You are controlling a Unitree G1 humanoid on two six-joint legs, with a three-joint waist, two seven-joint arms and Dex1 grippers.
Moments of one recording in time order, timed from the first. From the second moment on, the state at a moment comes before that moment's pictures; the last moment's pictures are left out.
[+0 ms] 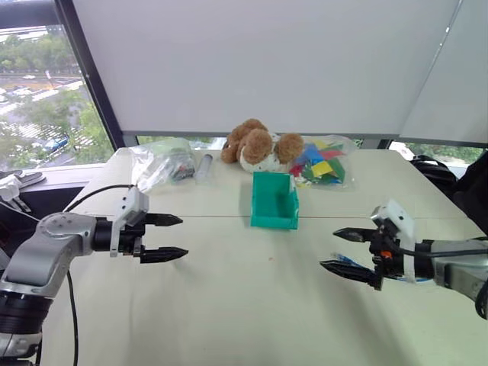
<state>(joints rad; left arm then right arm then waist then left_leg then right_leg) -0.48 0.89 0.09 -0.03 -0.52 0.49 -1.32 -0.19 -0.97 -0.30 -0.53 0.66 0.88 0.88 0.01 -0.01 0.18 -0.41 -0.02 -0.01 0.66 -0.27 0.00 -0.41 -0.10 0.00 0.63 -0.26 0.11</state>
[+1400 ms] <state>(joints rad) -0.55 0.70 -0.03 -0.02 -0.49 0.47 -1.24 -0.37 -1.00 -0.04 0.38 0.27 0.36 1.11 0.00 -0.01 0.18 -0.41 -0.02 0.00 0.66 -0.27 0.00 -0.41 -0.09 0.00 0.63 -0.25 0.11</state>
